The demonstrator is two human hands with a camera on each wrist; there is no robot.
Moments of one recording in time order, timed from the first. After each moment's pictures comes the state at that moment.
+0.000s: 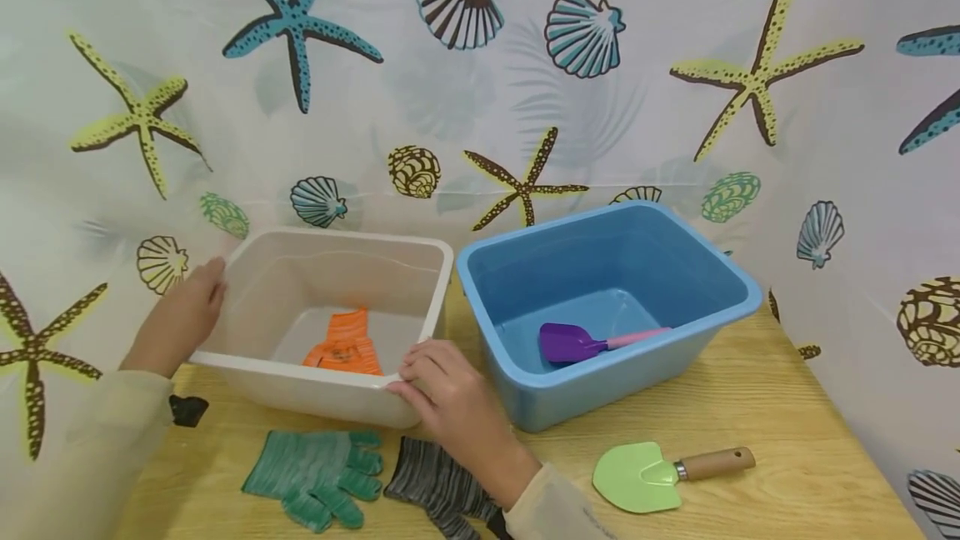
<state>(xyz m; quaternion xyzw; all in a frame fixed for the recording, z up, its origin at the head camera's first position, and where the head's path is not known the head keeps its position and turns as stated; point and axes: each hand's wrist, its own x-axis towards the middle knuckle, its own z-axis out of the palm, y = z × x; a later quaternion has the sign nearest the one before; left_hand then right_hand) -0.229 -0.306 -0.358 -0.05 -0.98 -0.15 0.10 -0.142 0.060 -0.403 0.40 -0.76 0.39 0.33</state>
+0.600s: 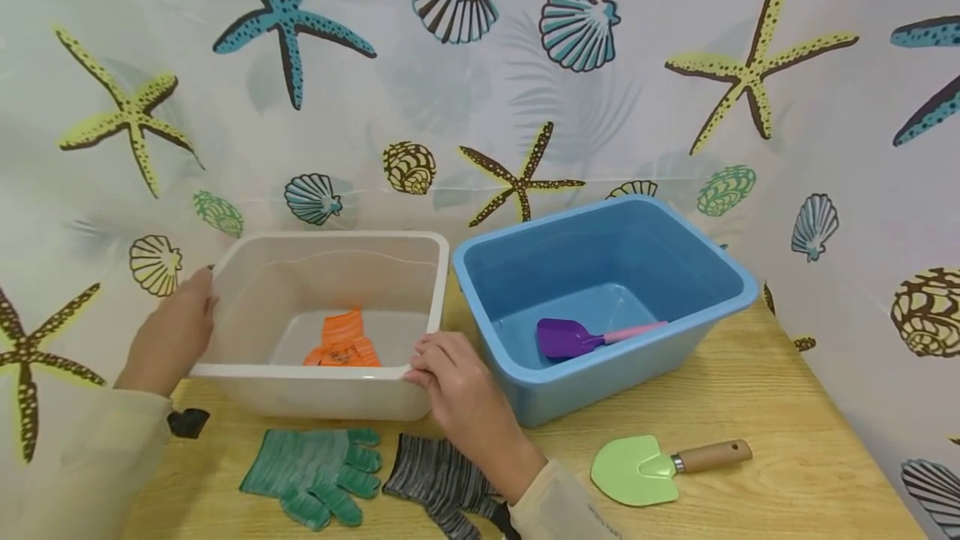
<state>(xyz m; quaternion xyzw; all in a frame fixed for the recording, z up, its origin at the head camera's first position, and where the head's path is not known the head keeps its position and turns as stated) -0.203 -0.289 -0.356 -0.02 -0.98 -0.14 0.13 -0.143 0.070 -0.404 0.38 -0.78 0.38 0.32</state>
